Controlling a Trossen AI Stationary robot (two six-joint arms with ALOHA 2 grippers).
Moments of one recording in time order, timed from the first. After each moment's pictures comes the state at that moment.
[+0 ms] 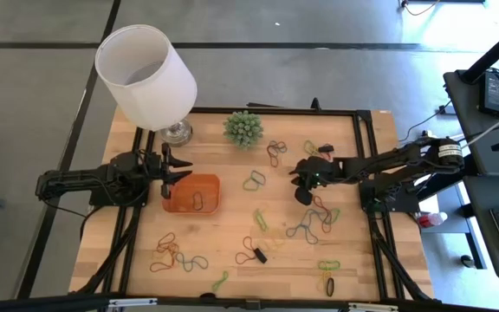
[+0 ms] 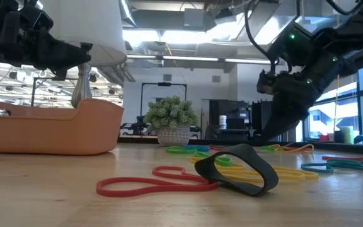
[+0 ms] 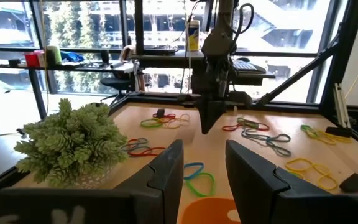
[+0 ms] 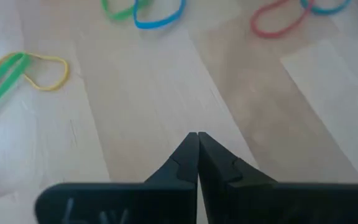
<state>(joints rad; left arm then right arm) 0.13 0.02 0.01 0.03 -0.03 -0.04 -0.10 1.36 0.42 0.12 0.04 0.33</state>
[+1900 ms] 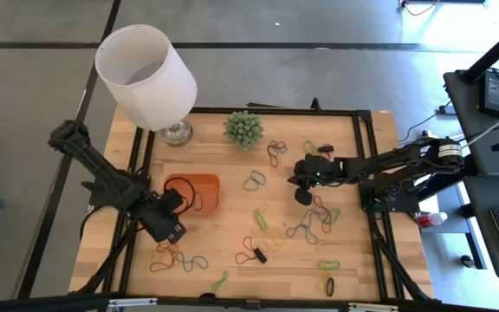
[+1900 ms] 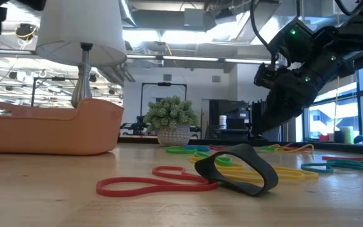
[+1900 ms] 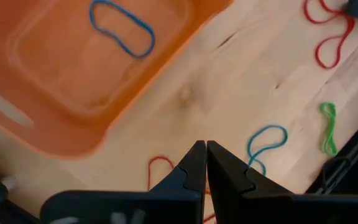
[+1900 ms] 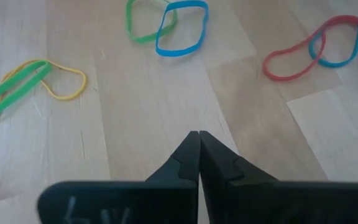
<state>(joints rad) -0.69 1.20 0.96 -1.03 -0.22 -1.50 -0.10 1.37 0.42 0.19 0.04 0.20</state>
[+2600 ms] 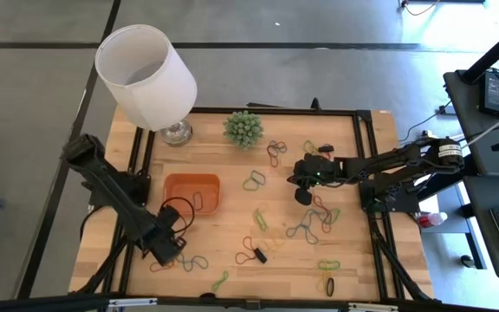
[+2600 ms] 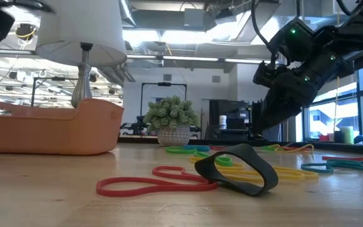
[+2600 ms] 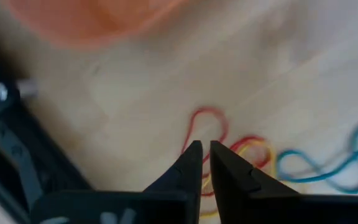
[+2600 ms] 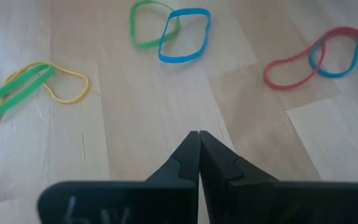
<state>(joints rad) -0.81 1.51 0.96 -1.07 -0.07 -1.82 -0.10 1.37 0.42 0.21 0.04 0.17</state>
